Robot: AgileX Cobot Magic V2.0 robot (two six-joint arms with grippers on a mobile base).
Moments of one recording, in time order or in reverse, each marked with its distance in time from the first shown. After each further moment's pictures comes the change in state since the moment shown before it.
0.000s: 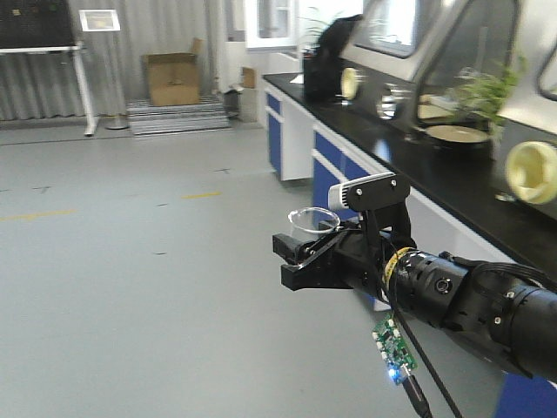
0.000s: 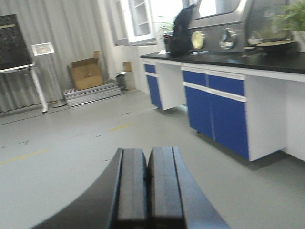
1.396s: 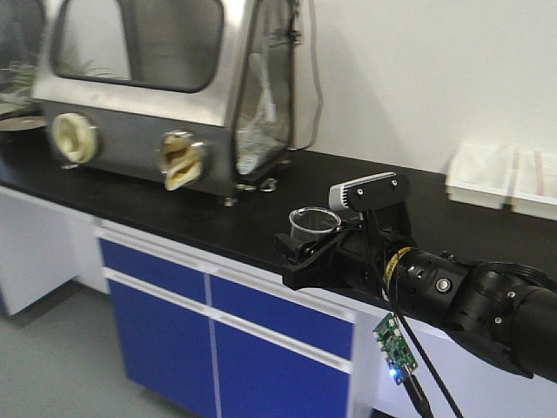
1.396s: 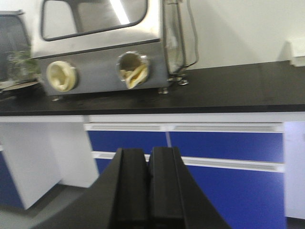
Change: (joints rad) left arm 0.000 0.000 0.000 0.000 0.000 0.000; right arm 0.000 0.000 0.000 0.000 0.000 0.000
